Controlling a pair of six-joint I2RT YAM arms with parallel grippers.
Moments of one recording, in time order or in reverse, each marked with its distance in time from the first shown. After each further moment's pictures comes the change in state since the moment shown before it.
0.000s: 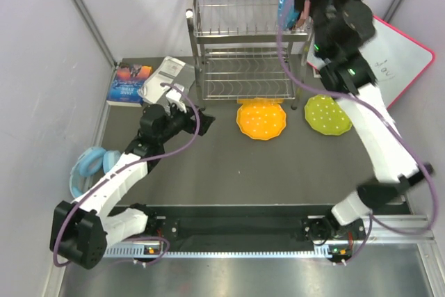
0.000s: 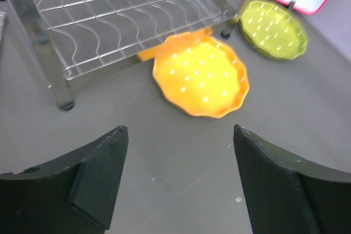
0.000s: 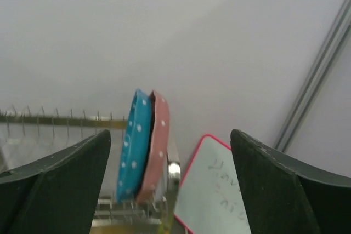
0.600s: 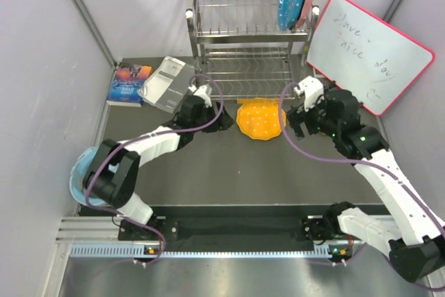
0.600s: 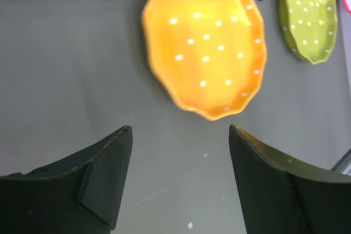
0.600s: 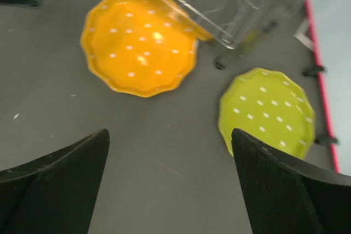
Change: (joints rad) left arm -0.119 0.494 0.190 -0.039 -0.139 -0.406; right arm -0.116 -0.654 -1.007 -0.621 -0.554 0.130
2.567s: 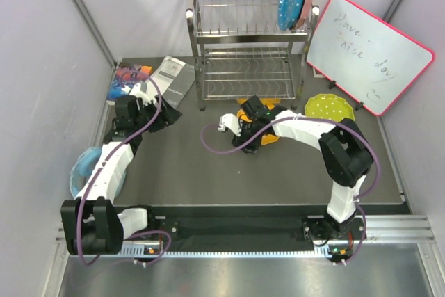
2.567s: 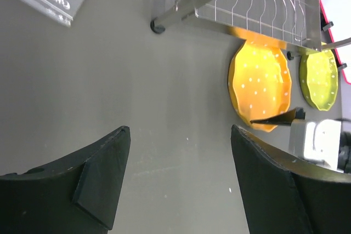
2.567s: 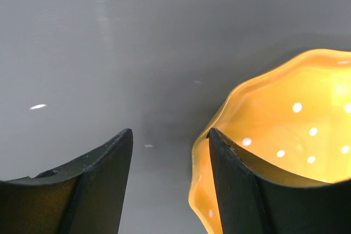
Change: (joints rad) left arm 0.513 -0.397 -0.055 -0.339 0.216 0.135; right arm 0.283 0.890 0.199 0.078 -0.286 -0.410
